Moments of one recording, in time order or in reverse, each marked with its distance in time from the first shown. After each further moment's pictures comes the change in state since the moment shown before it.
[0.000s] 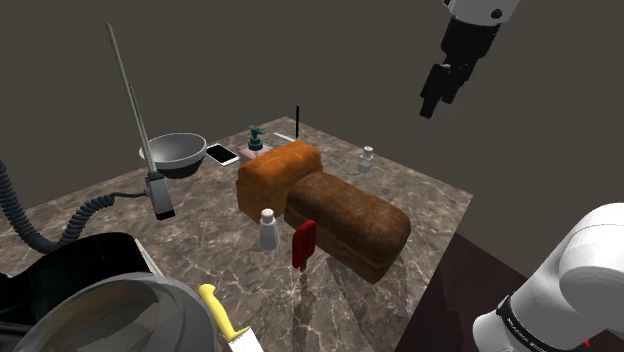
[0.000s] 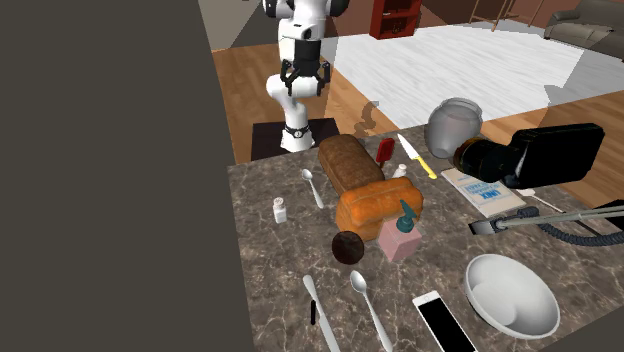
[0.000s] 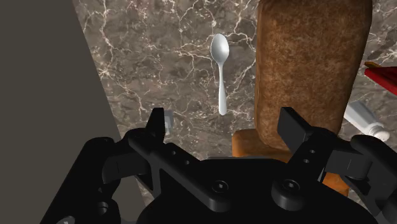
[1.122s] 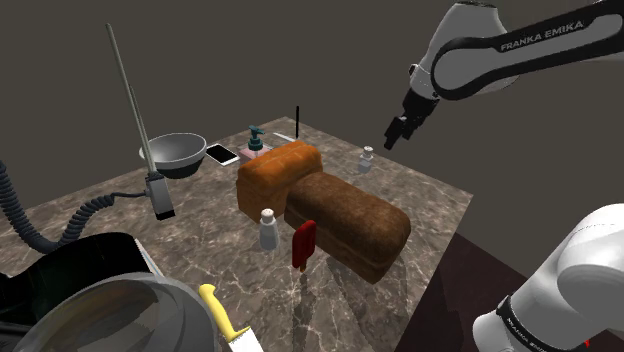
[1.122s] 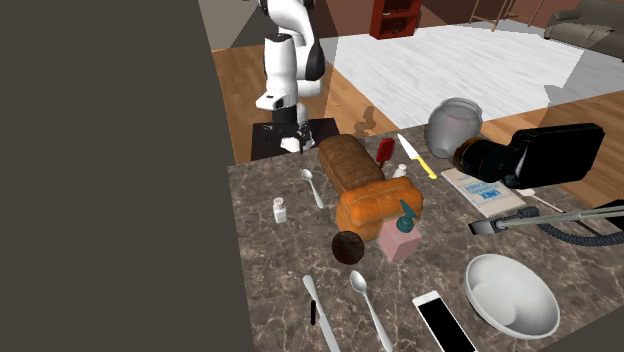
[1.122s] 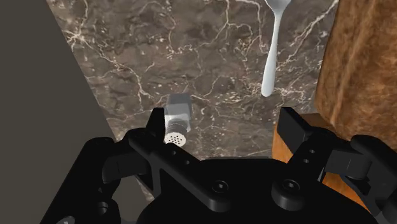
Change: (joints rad) arm -0.026 0.284 -0.189 -0.222 0.014 0.632 -0.147
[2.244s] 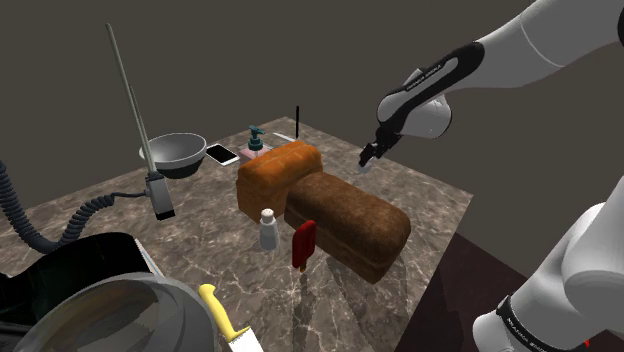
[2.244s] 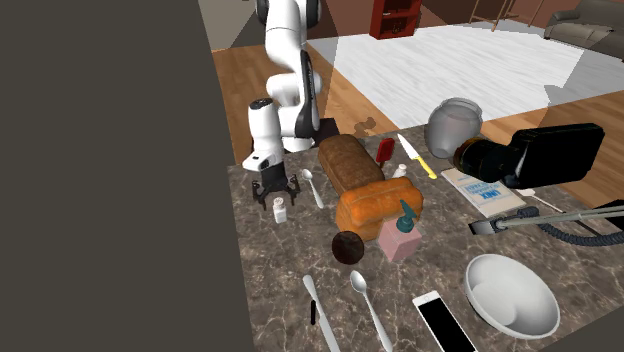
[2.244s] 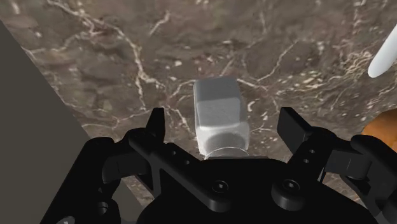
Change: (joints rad) arm 0.088 0.532 -0.142 0.131 0.410 0.459 -0.387
